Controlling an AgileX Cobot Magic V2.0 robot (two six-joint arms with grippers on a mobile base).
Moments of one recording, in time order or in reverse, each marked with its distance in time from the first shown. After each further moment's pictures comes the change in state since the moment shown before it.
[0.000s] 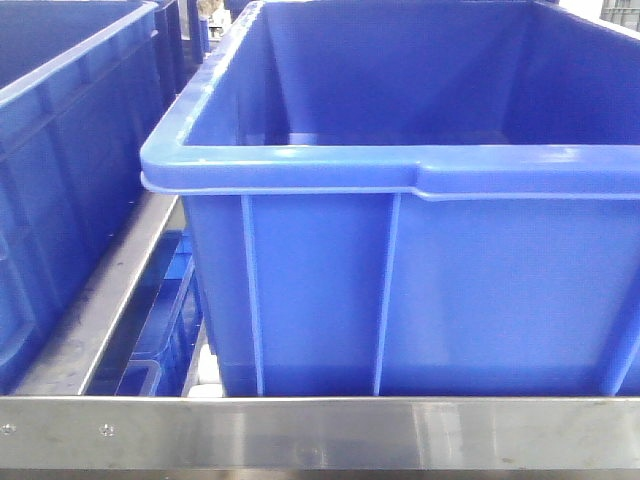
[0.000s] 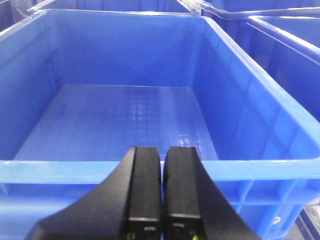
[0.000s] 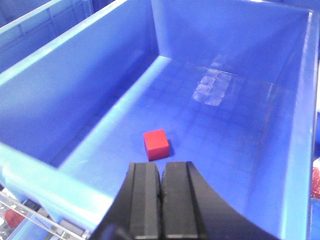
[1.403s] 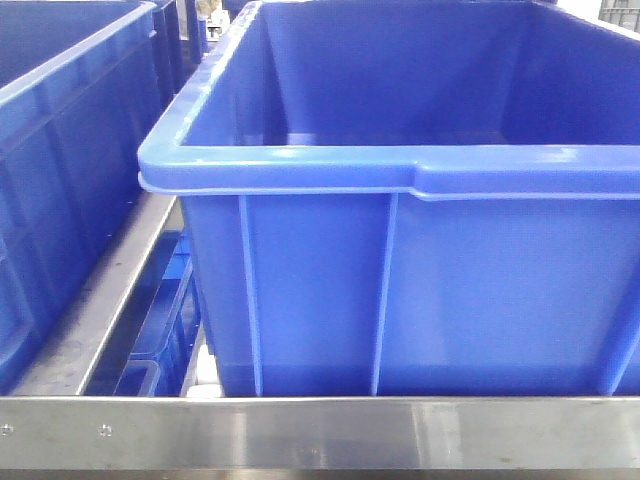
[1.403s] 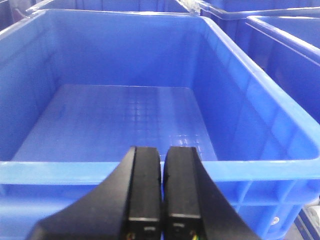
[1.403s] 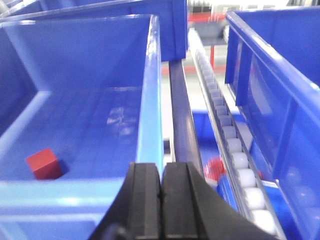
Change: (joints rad) left arm 0.000 0.000 0.000 0.000 0.000 0.000; right arm -0.413 -0.389 0.436 0.002 -0.296 0.124
